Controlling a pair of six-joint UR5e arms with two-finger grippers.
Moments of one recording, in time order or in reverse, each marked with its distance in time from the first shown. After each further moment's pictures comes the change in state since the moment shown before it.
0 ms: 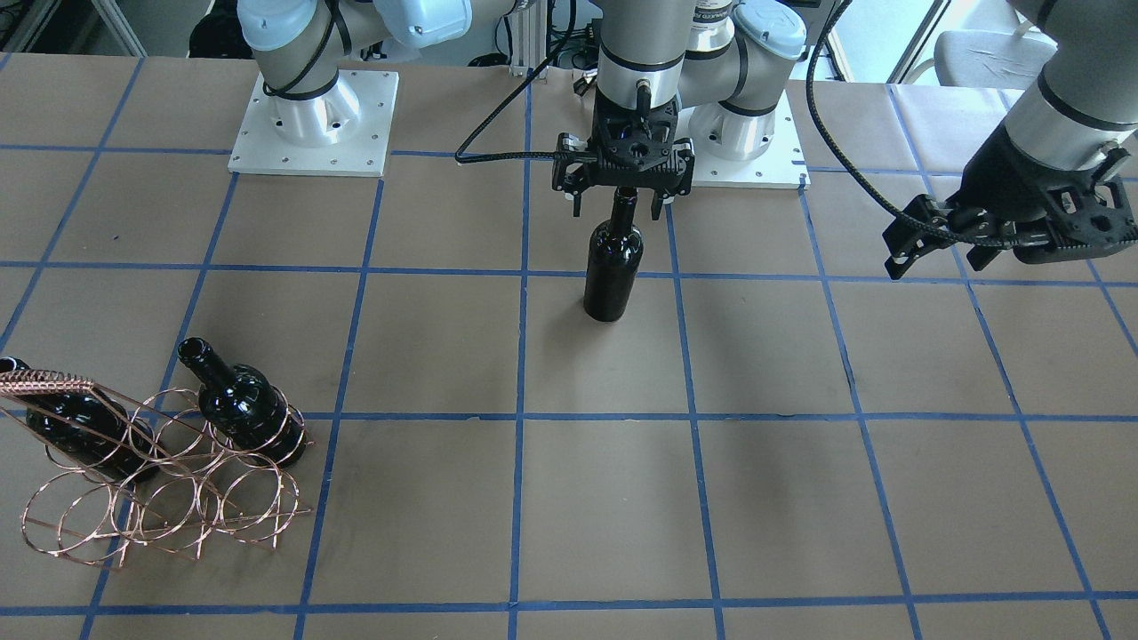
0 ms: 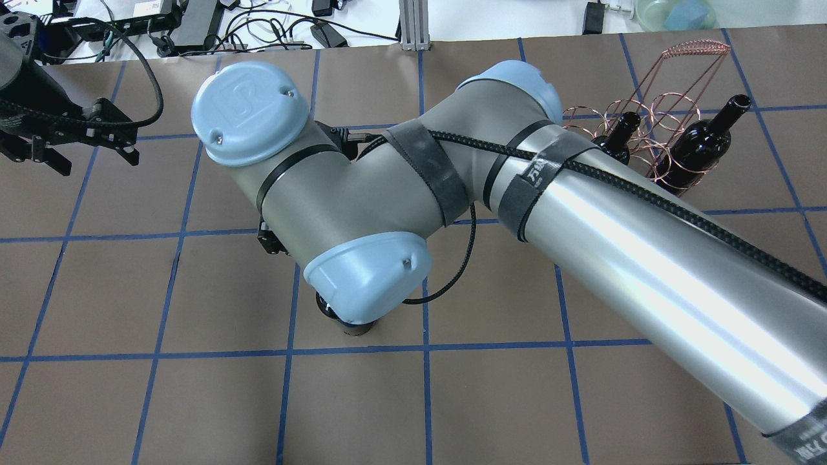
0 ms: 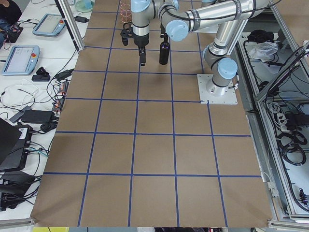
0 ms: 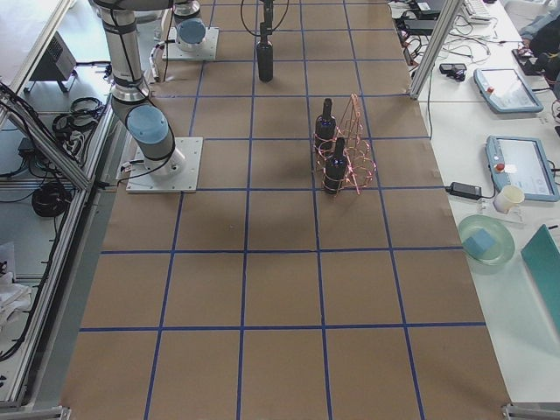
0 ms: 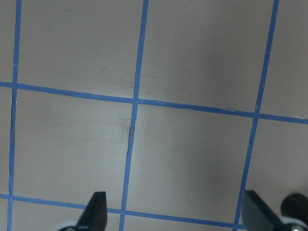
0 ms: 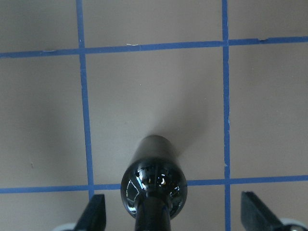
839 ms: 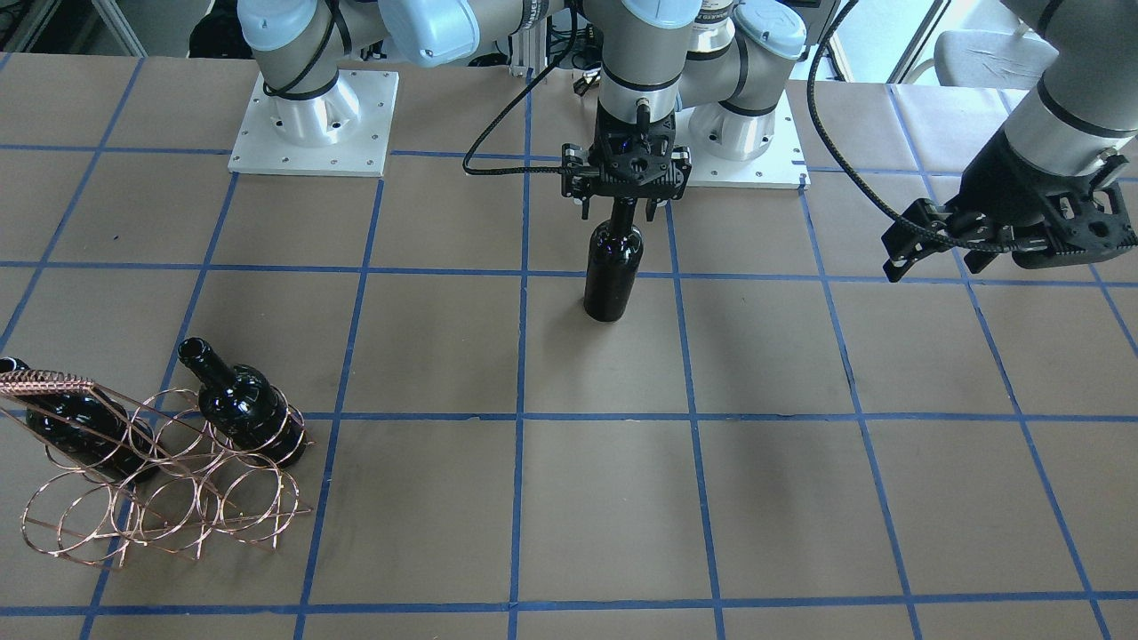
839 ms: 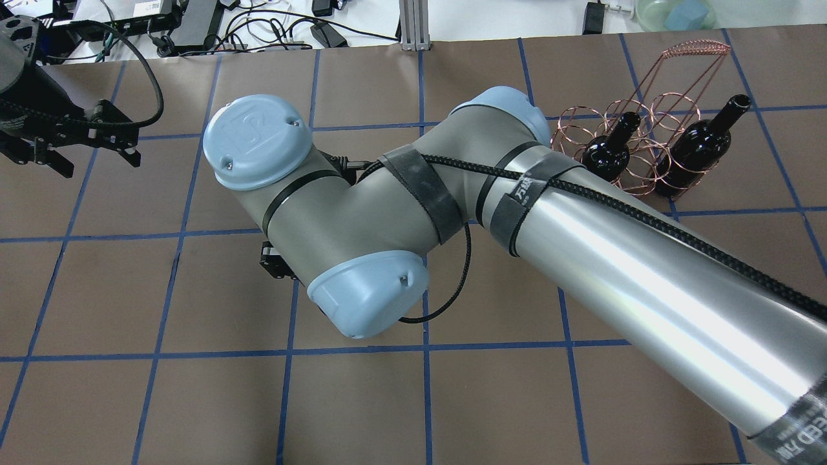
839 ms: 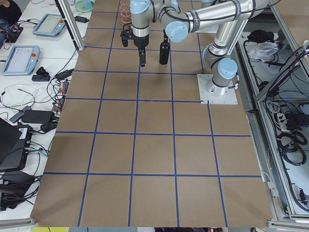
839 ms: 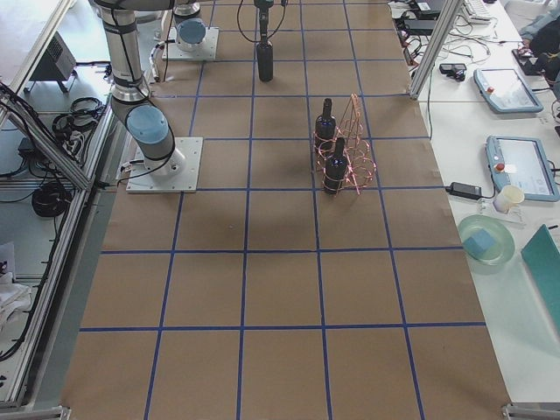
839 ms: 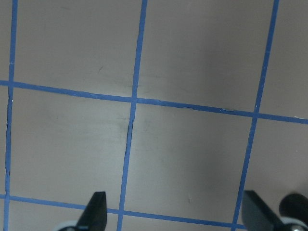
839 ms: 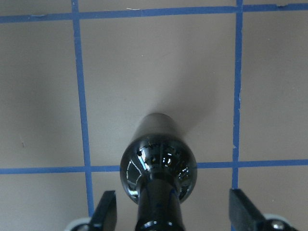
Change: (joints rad) left arm 0.002 -0.006 -0.003 0.001 -0.006 -0.003; right arm 0.006 0.006 0.030 -0.013 0.056 0.000
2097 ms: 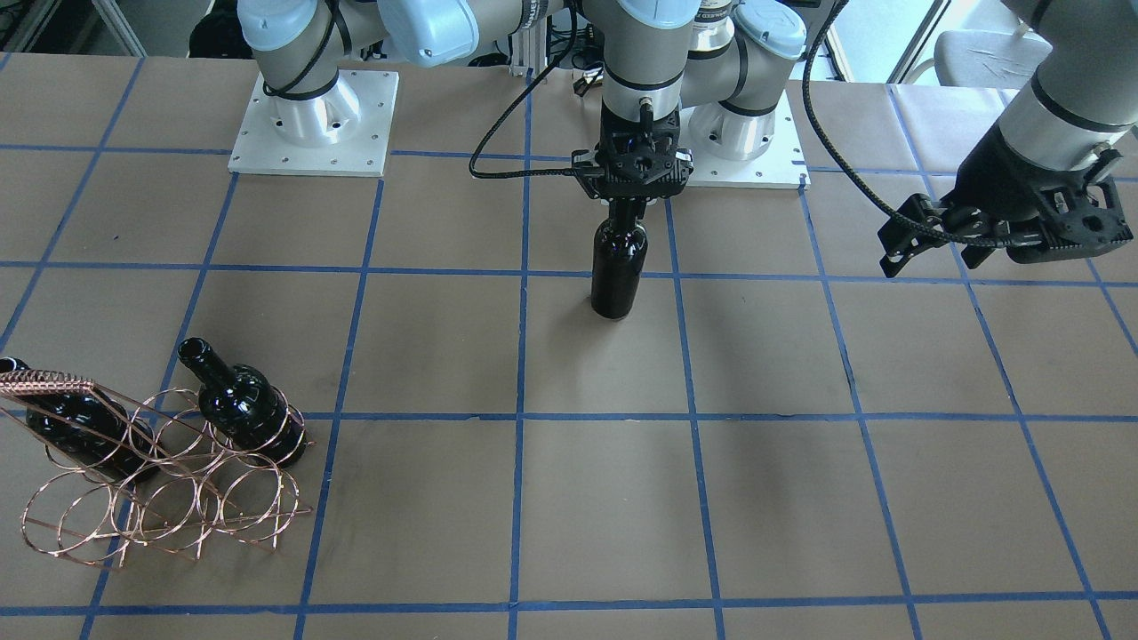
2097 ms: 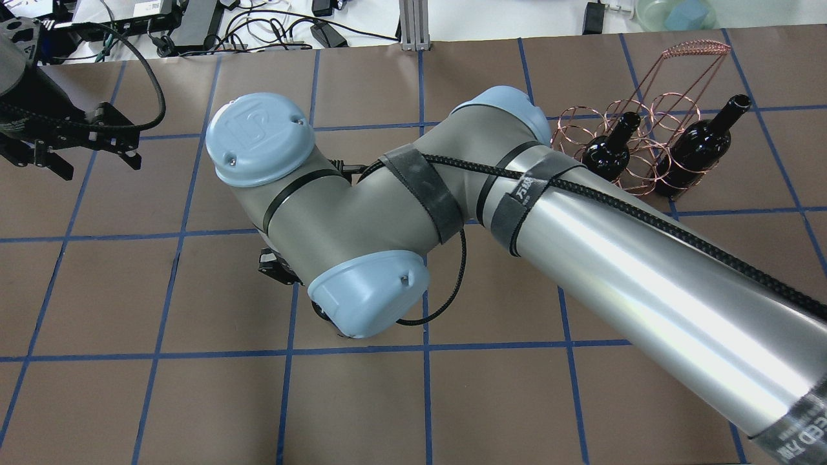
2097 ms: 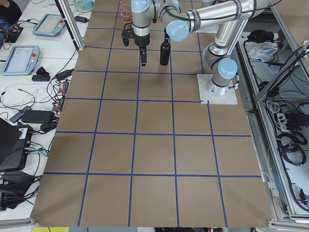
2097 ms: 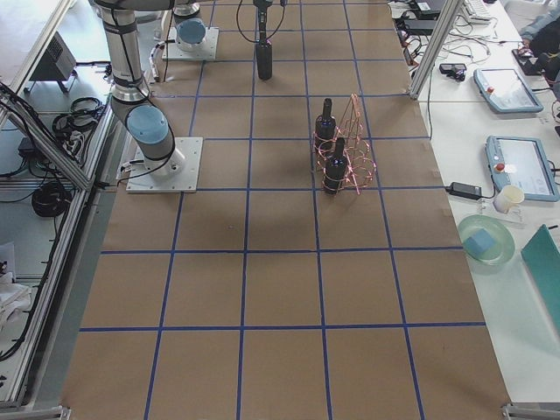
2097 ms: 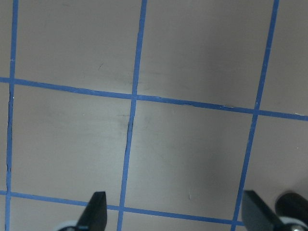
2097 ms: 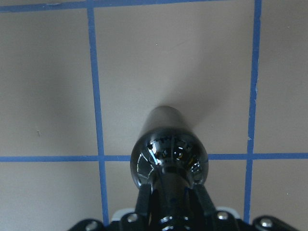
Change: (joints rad) left arm -0.006 0.009 -0.006 -0.005 0.008 -0.004; right arm -0.005 -0.005 -0.003 -0.004 0.045 -0.011
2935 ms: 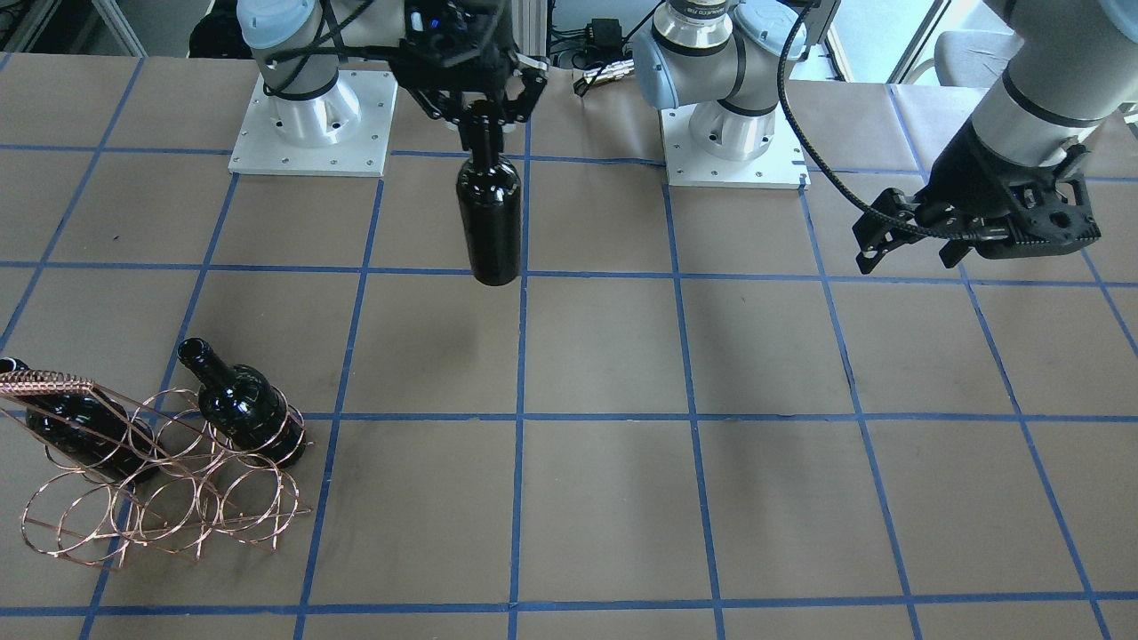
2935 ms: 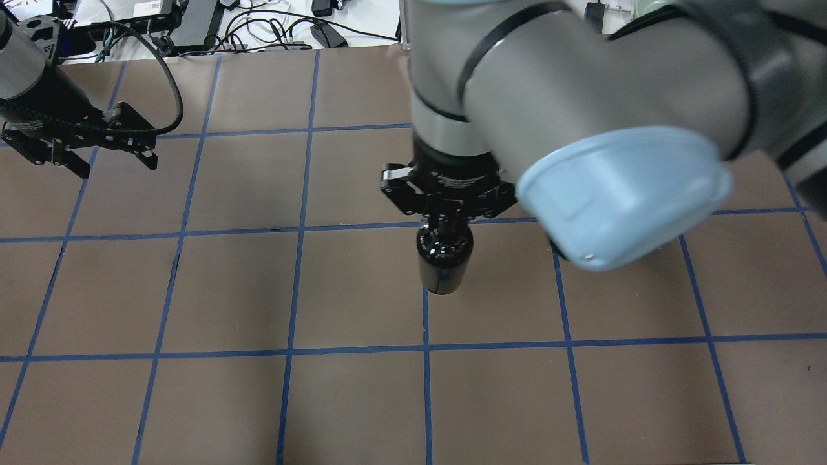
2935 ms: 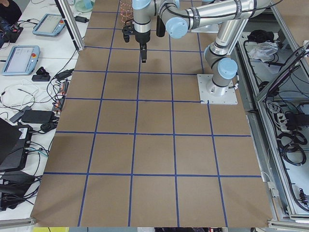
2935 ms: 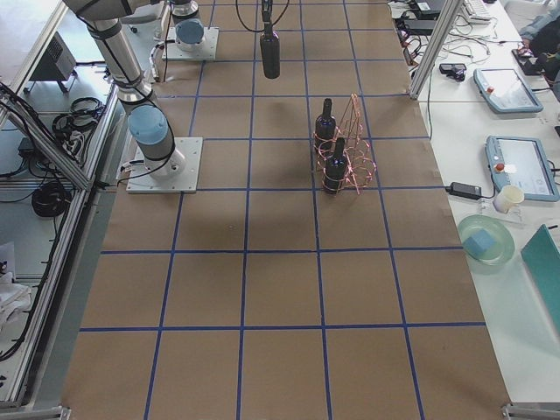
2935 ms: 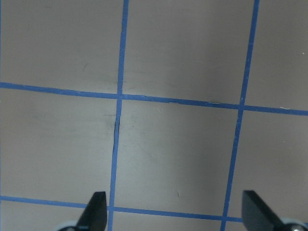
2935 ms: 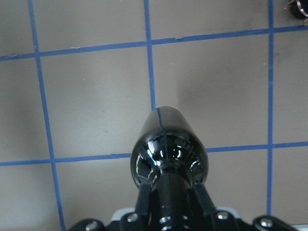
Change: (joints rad) left arm -0.064 0.014 -0.003 -0.005 -0.008 -0.013; right arm -0.324 -0.315 -0.009 0.328 -0.034 -0.279
